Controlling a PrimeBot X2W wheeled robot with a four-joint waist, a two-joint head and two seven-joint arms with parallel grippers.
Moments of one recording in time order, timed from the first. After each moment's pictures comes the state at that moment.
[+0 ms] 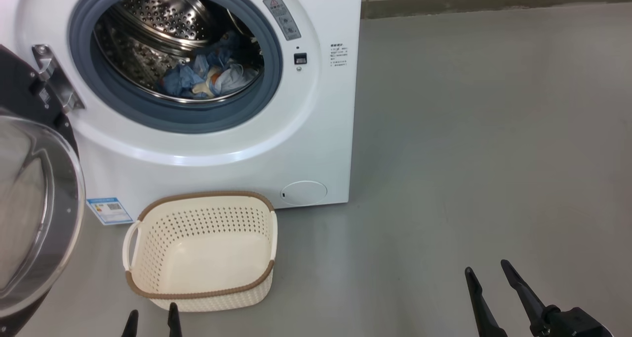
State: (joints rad) left arm 0.16 0.04 -0.07 0.14 -0.26 0.11 -0.26; right arm 0.15 -0.08 0.03 0.03 0.18 0.13 -0.26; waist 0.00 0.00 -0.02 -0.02
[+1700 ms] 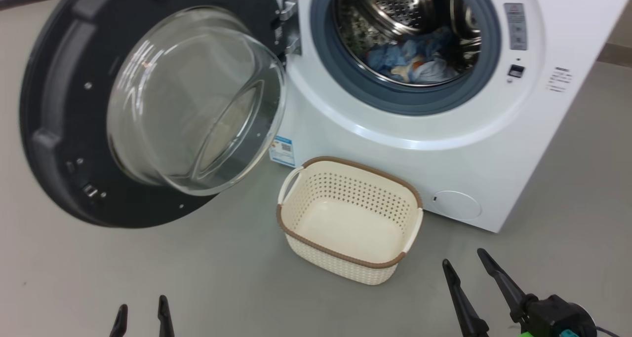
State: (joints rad) left arm 0.16 0.04 -0.05 0.10 -0.28 0.13 -0.26; right arm 0.10 -0.10 0.11 0.04 0.18 0.13 -0.26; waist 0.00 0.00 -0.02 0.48
